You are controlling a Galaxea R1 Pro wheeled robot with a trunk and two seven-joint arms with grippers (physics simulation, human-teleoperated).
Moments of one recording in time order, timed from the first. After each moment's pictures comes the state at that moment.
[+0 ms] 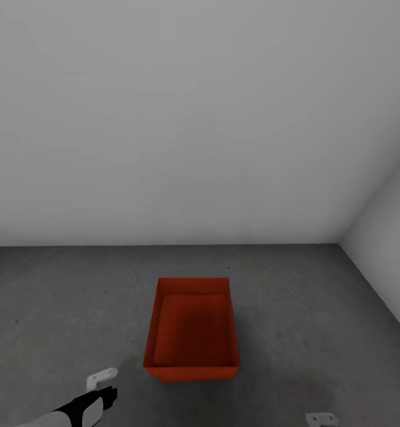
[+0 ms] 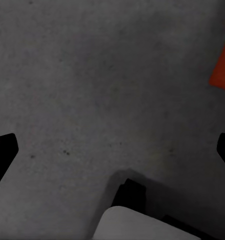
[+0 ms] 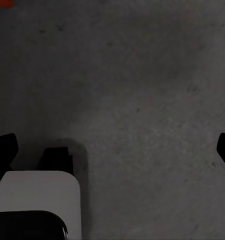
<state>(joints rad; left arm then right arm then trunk) -0.62 0.07 -0.03 0.00 0.34 0.01 0.22 -0.47 -0.11 -0.34 0.03 0.38 -0.14 -0.08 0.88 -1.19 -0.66</state>
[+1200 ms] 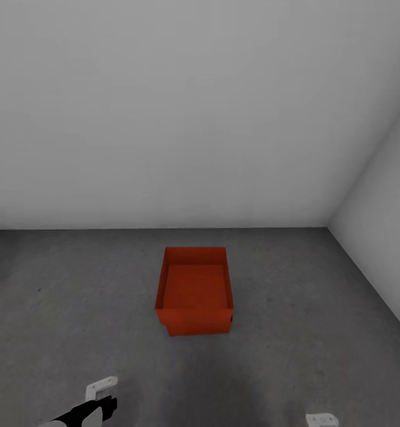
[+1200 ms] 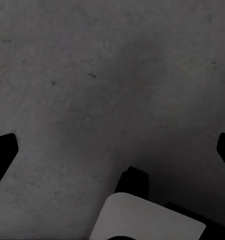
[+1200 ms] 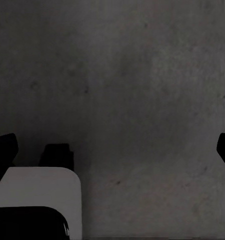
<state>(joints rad) -0.59 0.07 -0.03 0.00 0.34 0.01 0.21 -0.47 -0.11 -0.34 0.03 0.39 -0.13 -0.08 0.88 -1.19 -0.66</state>
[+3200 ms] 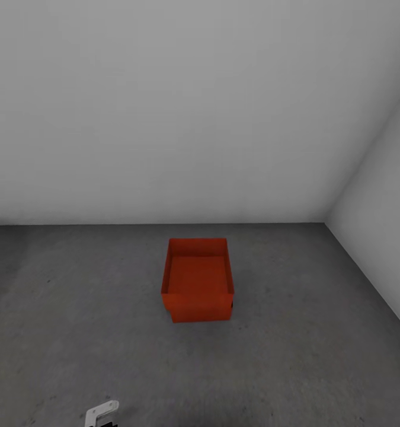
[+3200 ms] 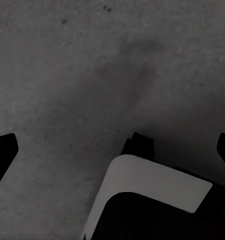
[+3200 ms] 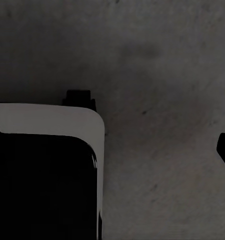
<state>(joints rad) -0.51 0.04 -0.03 0.00 0.34 0.01 0.22 -0.37 -0.06 -0.34 0.03 0.39 -0.09 -0.08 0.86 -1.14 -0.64</state>
